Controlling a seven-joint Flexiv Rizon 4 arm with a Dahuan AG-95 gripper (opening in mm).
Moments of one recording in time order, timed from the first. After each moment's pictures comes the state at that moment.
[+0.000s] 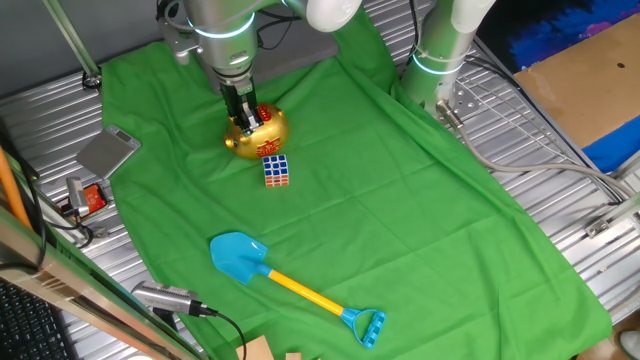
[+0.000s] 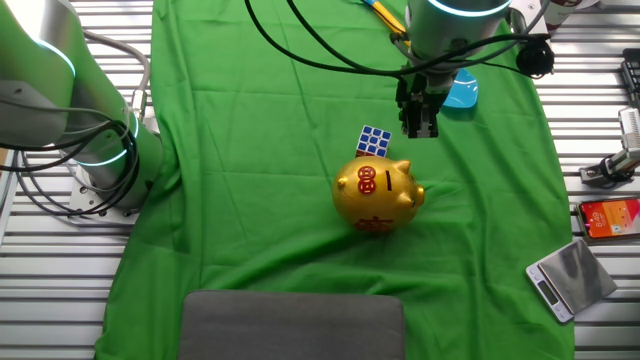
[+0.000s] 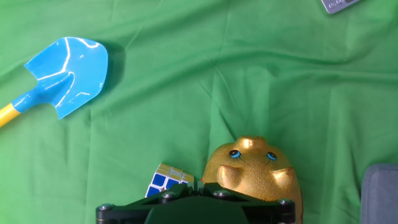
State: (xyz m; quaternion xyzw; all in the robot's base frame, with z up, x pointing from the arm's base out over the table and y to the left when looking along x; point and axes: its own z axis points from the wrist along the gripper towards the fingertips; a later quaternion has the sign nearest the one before) arm 0.500 0.000 0.170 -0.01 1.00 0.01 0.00
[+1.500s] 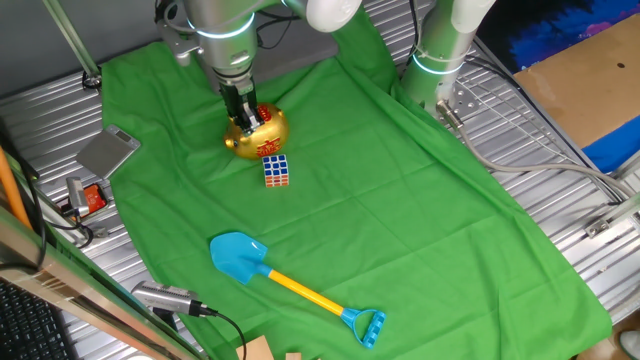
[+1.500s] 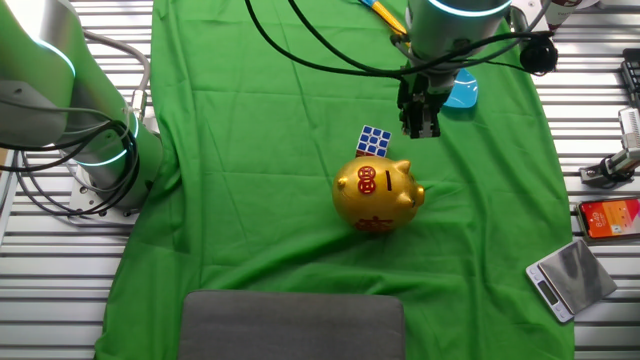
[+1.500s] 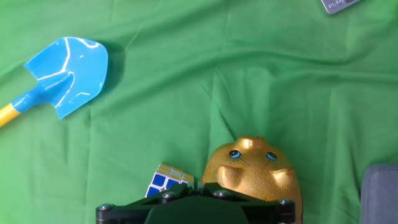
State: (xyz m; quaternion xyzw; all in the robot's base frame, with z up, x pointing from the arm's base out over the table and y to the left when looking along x) arm 0.500 0.000 0.171 -0.05 1.00 0.01 0.00
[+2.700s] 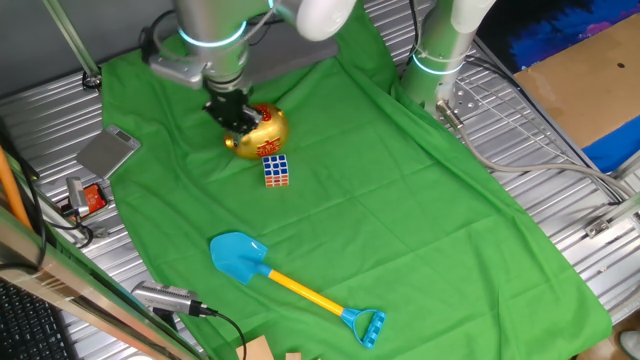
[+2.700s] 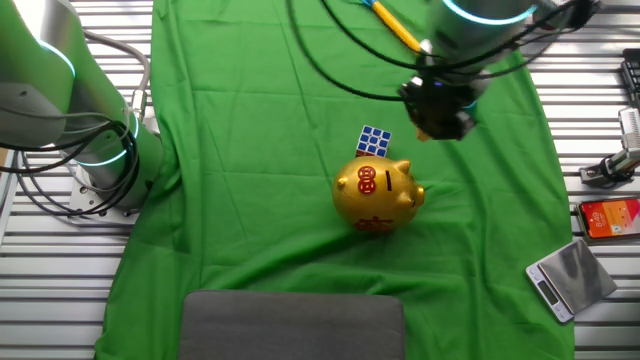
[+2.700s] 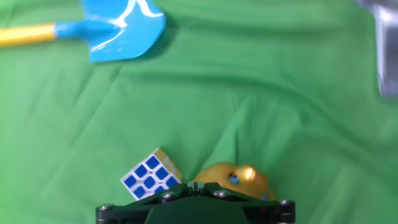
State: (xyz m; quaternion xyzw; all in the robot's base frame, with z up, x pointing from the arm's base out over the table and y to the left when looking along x) arm 0.538 -0.005 0.158 -0.42 0.91 0.00 0.00
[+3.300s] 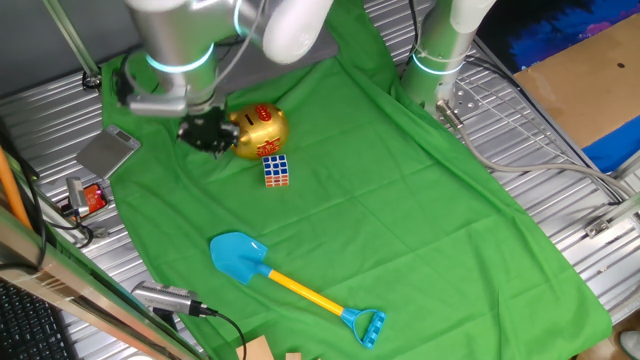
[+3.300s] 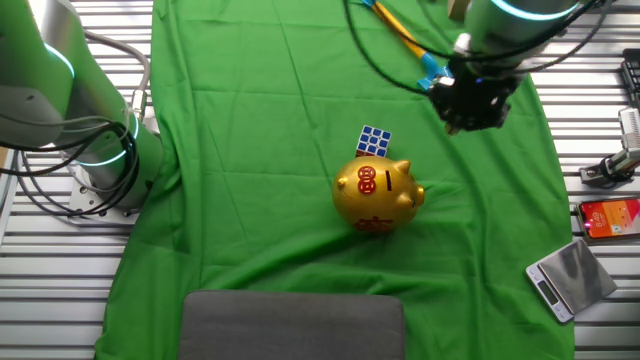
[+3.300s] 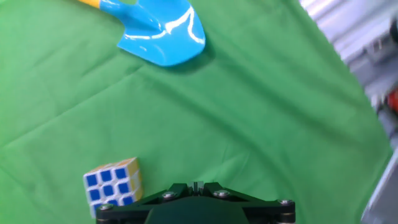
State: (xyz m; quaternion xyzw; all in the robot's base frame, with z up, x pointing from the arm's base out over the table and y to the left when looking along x) arm 0.585 0.023 0.149 -0.52 0.85 0.00 0.00
